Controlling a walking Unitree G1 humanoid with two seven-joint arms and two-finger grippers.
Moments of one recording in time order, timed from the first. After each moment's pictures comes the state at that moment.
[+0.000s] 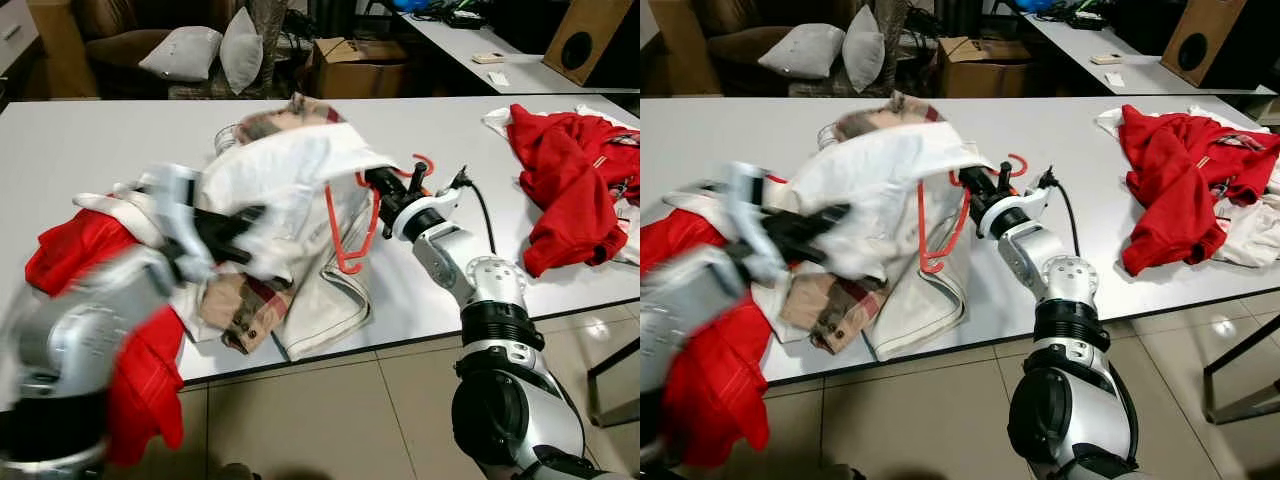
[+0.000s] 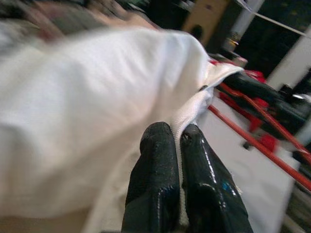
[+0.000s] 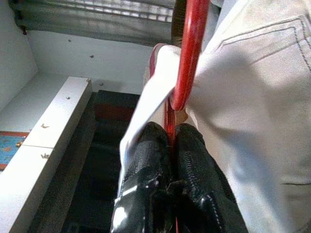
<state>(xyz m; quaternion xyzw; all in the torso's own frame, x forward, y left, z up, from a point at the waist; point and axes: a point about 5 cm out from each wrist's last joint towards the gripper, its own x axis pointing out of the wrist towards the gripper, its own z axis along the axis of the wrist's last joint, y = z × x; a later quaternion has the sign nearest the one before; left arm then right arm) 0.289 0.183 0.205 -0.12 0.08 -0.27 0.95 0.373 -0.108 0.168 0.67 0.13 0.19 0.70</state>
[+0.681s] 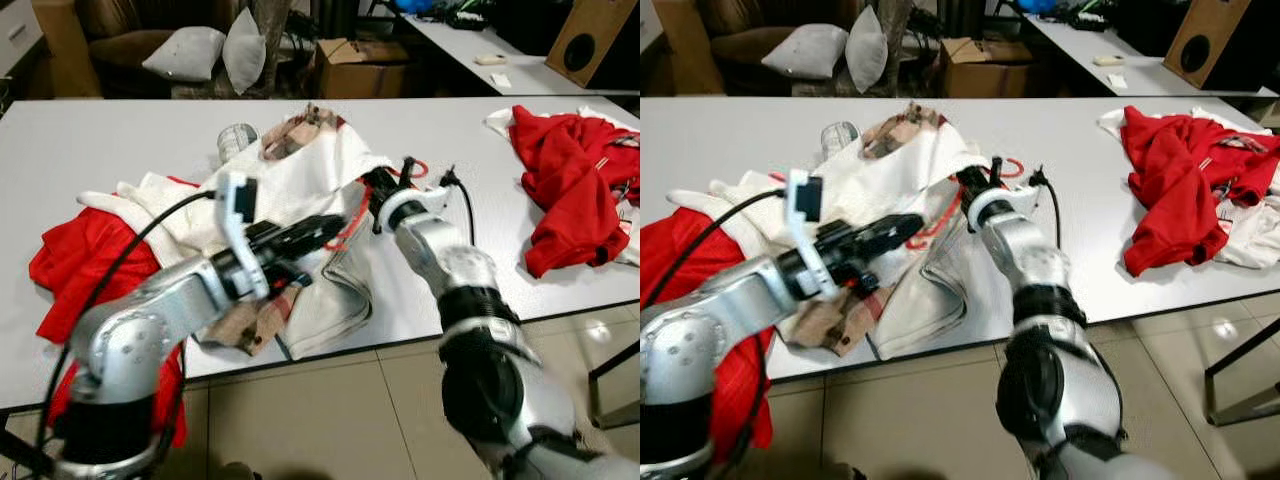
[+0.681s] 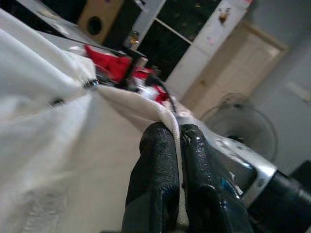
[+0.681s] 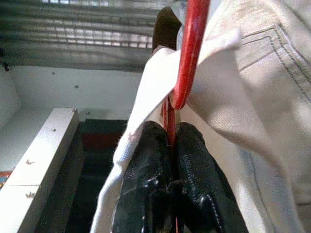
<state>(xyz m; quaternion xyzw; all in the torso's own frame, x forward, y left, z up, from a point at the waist) 0.269 0.104 0.208 -0.24 0.09 -0.46 0.85 0.393 -0.087 0.167 0.70 0.12 0.11 0.69</state>
